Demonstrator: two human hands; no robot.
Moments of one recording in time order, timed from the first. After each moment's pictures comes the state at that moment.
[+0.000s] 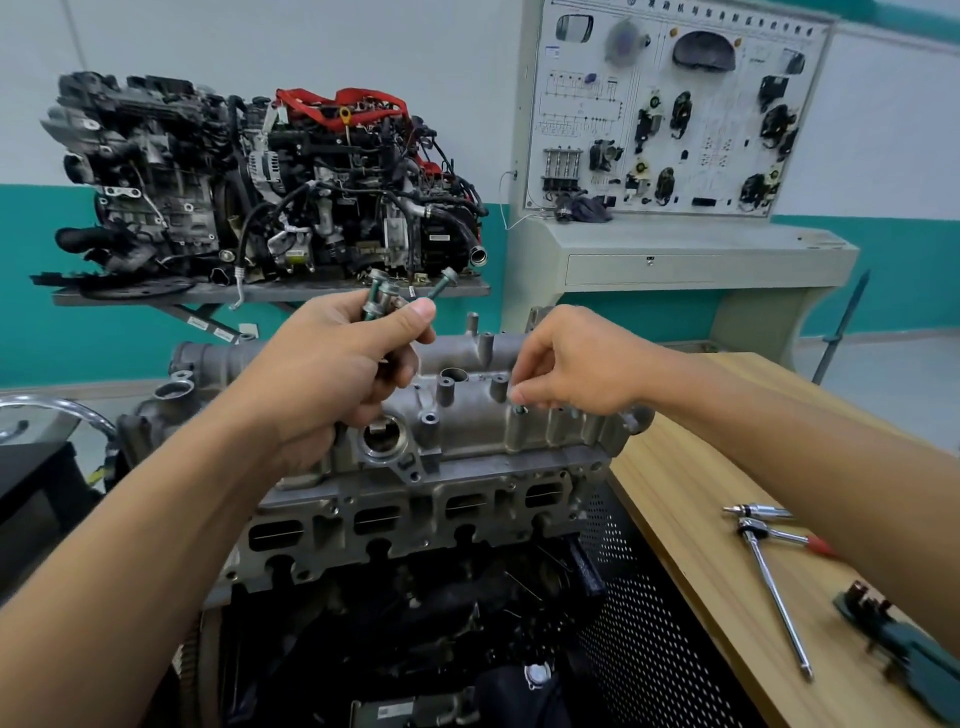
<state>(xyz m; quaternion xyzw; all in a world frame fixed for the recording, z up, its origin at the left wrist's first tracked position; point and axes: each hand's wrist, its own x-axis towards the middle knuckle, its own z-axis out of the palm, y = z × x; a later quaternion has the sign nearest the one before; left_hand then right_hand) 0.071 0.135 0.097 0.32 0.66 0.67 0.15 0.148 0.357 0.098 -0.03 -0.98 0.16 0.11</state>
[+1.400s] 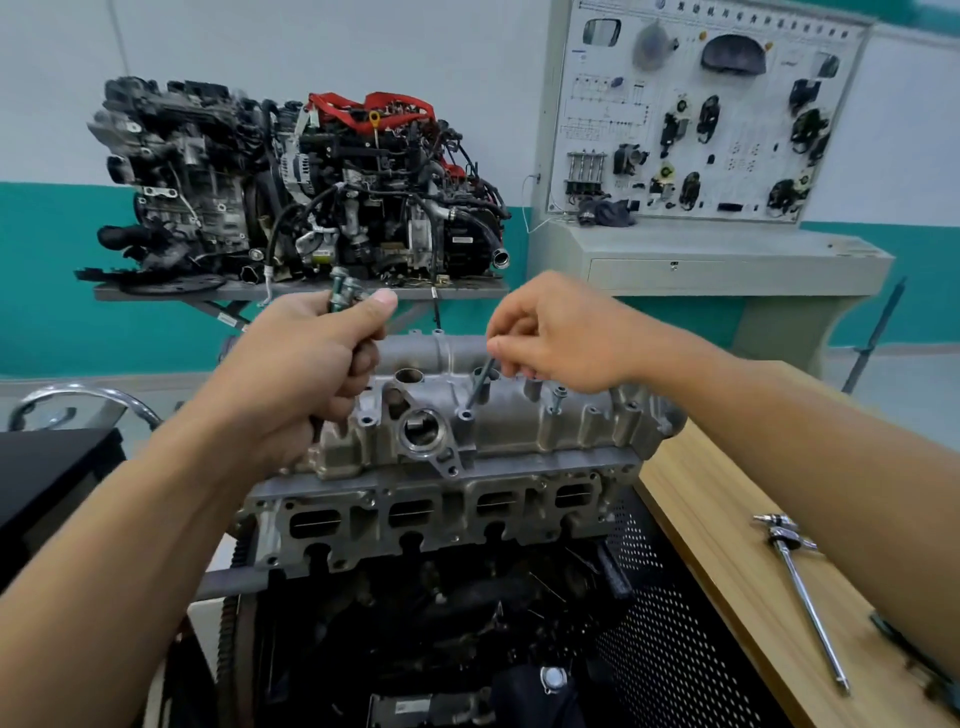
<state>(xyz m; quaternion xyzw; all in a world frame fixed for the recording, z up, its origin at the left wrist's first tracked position) 0.052 0.101 0.095 0.25 0.67 0.69 0.12 0.131 0.315 0.120 0.05 -0.97 0.18 0.14</state>
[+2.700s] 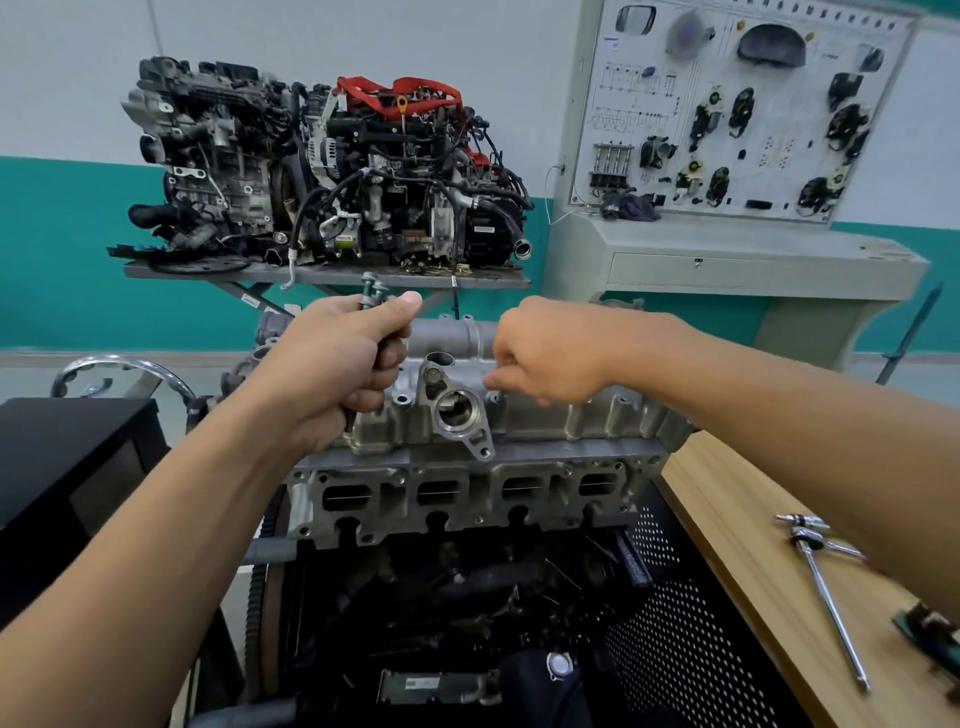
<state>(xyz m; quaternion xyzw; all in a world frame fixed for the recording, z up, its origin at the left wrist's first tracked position) 0.042 0.095 0.080 0.24 0.65 0.71 0.16 0.106 0.284 0.112 0.06 -0.99 -0.10 0.02</state>
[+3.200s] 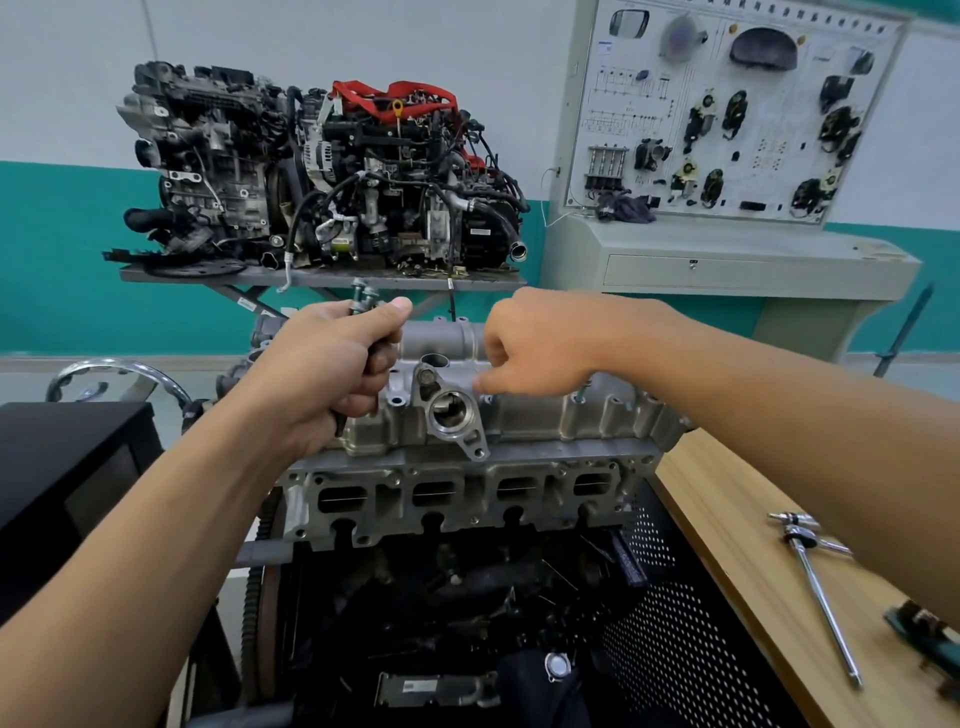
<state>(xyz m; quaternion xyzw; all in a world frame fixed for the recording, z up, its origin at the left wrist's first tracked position) 0.040 0.093 0.078 0.23 0.65 0.71 0.16 0.105 0.278 0.122 0.02 -0.99 -0.13 0.02</state>
